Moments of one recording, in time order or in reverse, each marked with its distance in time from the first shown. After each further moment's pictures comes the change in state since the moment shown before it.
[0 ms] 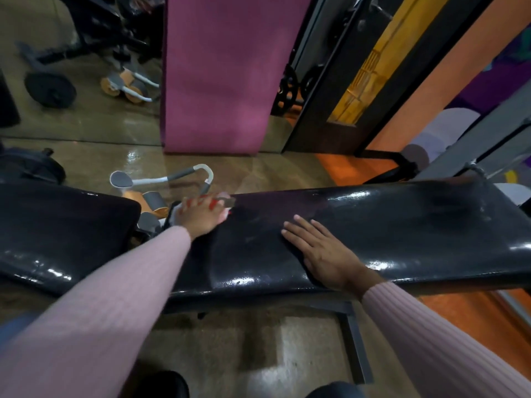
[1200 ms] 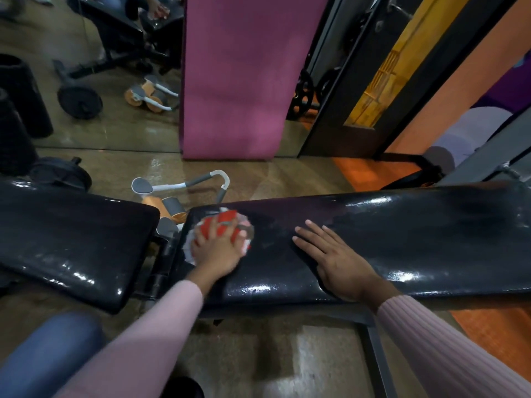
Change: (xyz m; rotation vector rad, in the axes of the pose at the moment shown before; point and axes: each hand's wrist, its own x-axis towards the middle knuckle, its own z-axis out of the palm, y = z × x) left_hand -0.070 0.019 0.021 -0.061 0.055 -0.196; right_hand 0.008 -0.007 0.004 0.134 0.110 -0.029
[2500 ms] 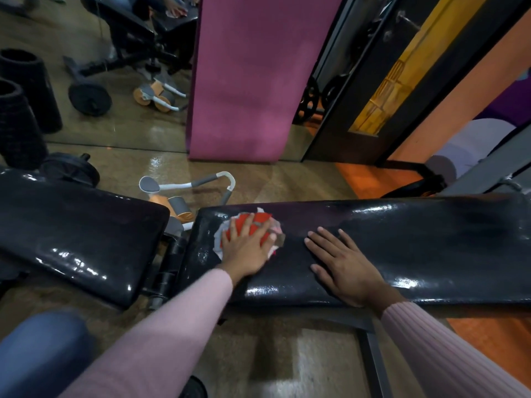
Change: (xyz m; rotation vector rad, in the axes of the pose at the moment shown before) left_hand -0.002 0.027 0.000 0.037 -0.061 0.242; right_hand -0.001 -0.002 0.001 -0.125 -0.051 0.109
